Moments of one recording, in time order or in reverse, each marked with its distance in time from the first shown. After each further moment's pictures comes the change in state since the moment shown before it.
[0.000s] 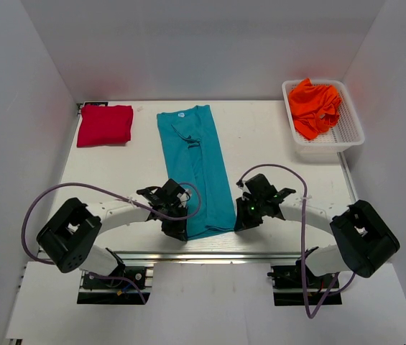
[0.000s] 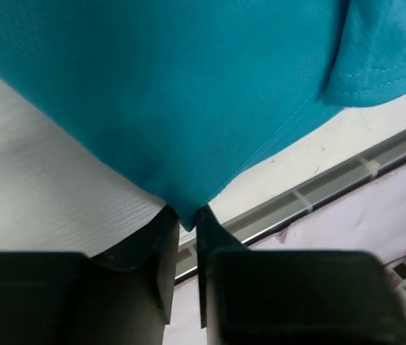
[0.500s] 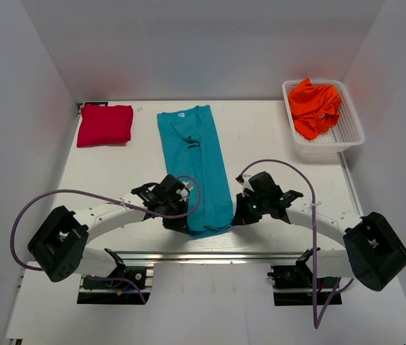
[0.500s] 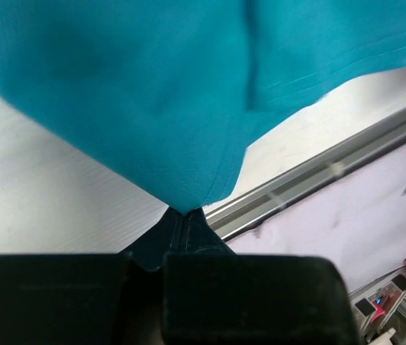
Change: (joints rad) left arm -0.018 -0.077 0.037 -0.044 -0.039 -0.011; right arm 0.000 -0.103 -0.023 0.055 -0.023 -0.050
